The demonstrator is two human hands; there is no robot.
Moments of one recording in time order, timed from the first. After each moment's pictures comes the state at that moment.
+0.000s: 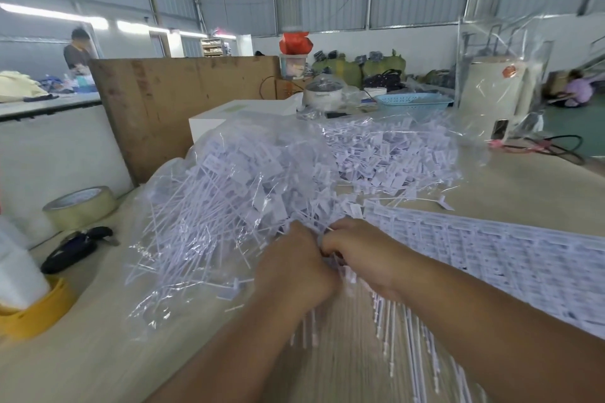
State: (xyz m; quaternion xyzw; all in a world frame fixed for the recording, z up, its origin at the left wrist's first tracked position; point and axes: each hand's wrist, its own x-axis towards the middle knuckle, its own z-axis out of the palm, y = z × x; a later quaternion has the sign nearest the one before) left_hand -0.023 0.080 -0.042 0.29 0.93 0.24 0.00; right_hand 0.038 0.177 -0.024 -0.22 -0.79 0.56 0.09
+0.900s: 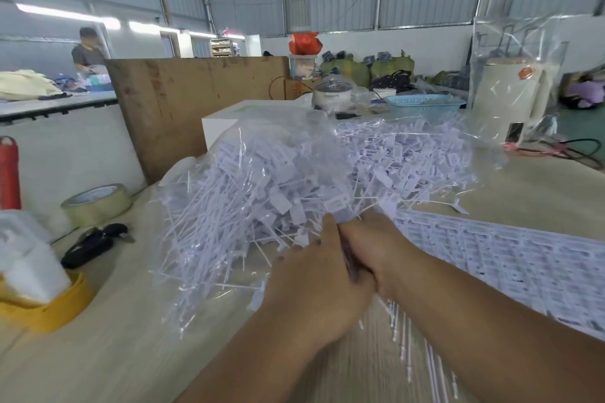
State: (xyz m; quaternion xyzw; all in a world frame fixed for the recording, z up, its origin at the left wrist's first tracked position) left_hand 0.011 0.049 -0.018 0.42 0.87 0.25 0.01; right_hand 0.023 0.171 -0.024 -0.30 -0.68 0.65 0.15
